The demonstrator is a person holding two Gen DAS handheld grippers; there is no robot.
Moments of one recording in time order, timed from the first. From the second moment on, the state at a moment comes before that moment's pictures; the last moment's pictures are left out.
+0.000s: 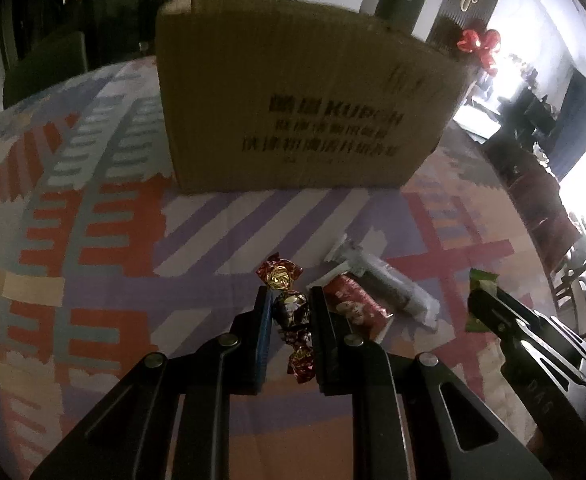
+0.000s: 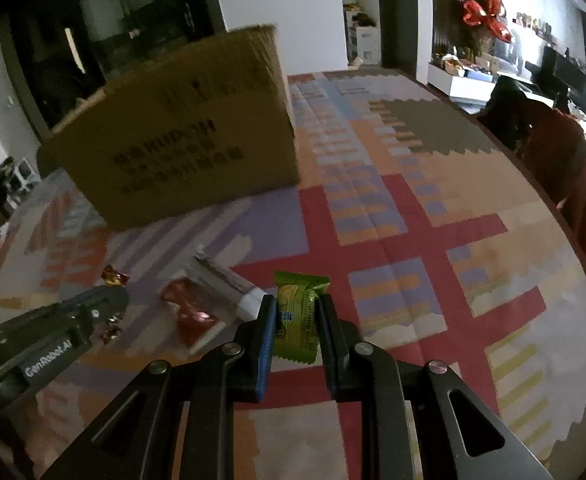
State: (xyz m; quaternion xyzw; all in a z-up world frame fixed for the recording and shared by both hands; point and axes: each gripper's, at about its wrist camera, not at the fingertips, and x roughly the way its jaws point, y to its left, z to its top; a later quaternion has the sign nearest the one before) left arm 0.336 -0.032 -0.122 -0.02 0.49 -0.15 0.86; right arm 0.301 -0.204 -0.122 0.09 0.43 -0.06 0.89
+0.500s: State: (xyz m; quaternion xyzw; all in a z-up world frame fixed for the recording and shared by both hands) left arm 0.306 -0.025 -0.051 -0.02 0.42 -0.15 0.89; right arm 0.282 -0.187 -0.059 0.08 0.37 -0.01 0.92
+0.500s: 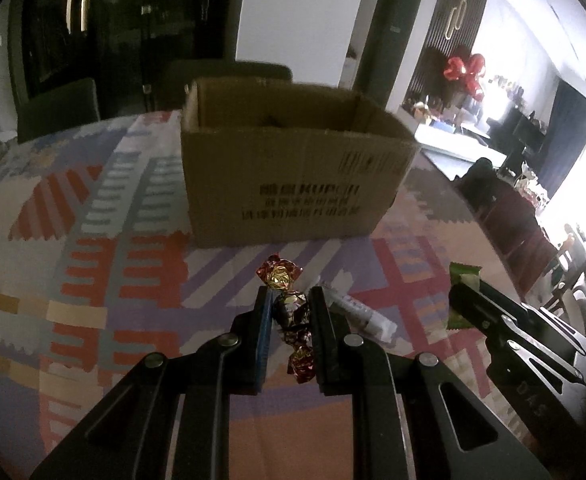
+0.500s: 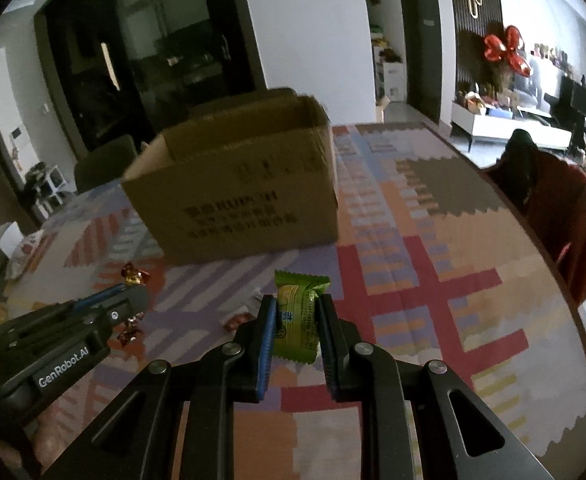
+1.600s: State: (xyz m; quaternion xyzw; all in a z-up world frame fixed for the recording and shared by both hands) left arm 0.321 -0.021 0.084 -0.02 0.31 -0.16 0.94; right arm 0.317 -0.164 0.057 0.05 0.26 0.11 0.96
